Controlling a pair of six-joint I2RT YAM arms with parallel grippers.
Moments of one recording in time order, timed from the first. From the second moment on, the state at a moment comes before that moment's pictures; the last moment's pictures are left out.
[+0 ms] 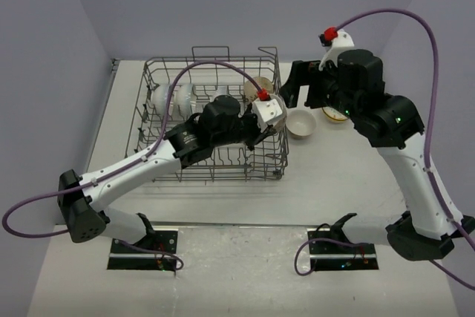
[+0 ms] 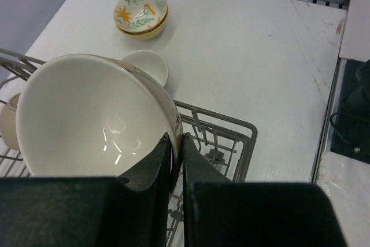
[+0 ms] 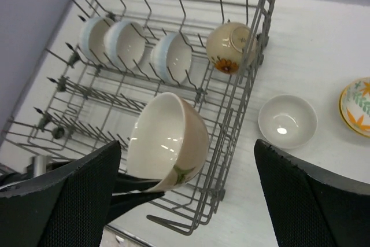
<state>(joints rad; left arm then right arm) -0.93 1.42 1.32 -0.21 0.19 0.13 0.56 1.24 1.84 -0.96 0.12 0.33</state>
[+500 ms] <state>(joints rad) -1.11 1.32 1.31 -0.30 0.09 0.28 0.68 1.33 1.80 -1.13 0.15 0.25</state>
